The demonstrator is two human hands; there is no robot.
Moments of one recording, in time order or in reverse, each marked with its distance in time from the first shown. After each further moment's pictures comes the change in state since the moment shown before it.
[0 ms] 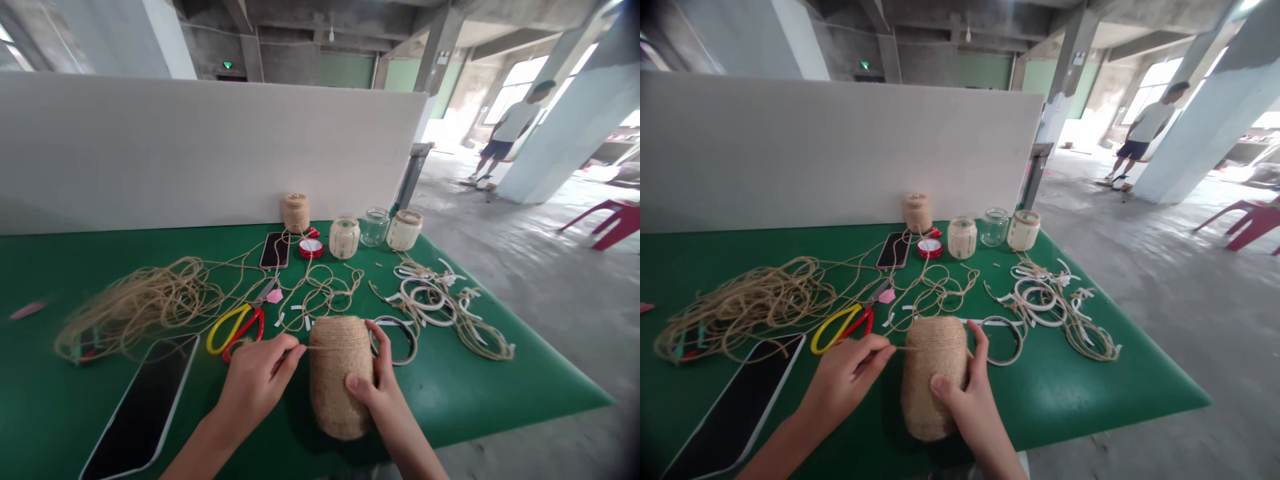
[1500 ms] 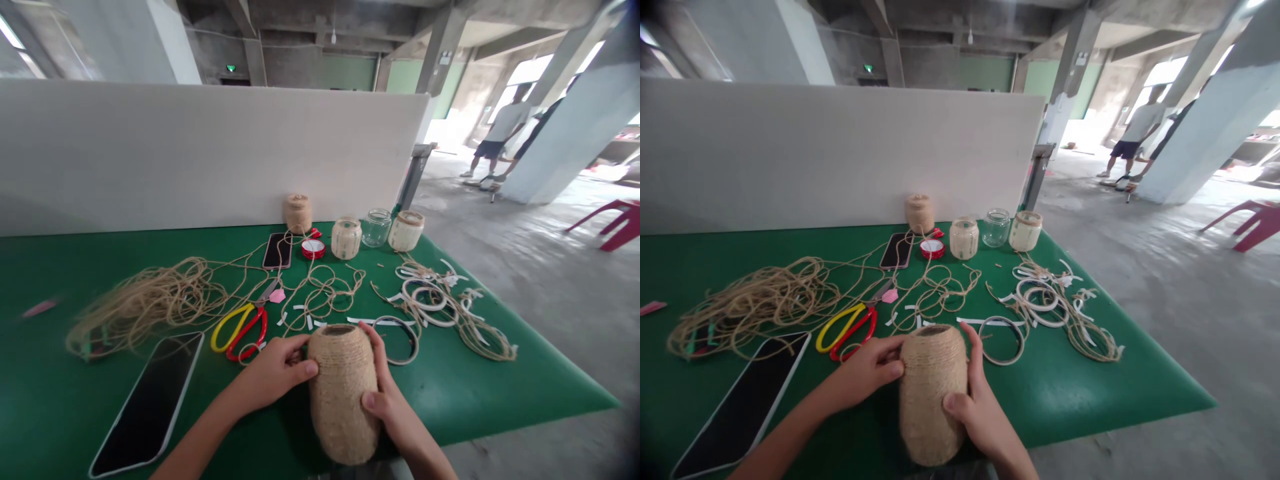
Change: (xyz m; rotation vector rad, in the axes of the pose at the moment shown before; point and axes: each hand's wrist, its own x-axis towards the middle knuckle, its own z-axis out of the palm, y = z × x) left_hand 0.017 -0.001 0.002 -0.590 -0.517 -0.227; right_hand 0.000 -0.001 -0.014 0.049 -0.254 -0.026
